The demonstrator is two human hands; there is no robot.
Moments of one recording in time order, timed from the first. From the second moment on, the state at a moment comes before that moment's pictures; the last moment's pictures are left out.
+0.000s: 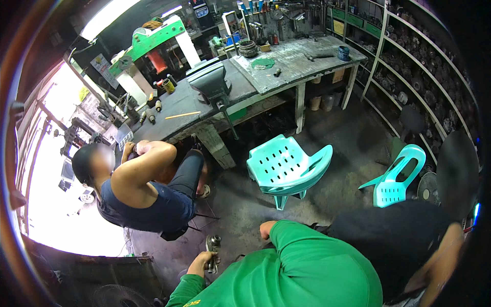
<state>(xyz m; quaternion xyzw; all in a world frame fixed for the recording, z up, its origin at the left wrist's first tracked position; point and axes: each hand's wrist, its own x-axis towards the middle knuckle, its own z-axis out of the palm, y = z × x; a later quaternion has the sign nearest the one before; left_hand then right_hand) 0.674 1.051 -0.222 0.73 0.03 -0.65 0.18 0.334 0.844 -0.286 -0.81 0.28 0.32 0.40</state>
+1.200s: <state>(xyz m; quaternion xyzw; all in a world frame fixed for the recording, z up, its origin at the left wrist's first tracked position) 0.482 0.910 -0.226 0.84 -0.01 -0.55 0.03 -0.122 0.538 -0.283 -0.52 0.75 0.09 0.41</state>
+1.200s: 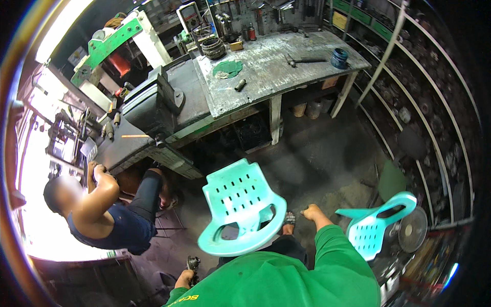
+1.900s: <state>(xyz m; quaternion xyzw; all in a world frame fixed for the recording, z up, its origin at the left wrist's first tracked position) 0.139 0.884 -0.232 0.75 -0.17 -0.63 -0.11 -0.381 0.432 -0.254 -0.44 0.73 0.16 0.49</state>
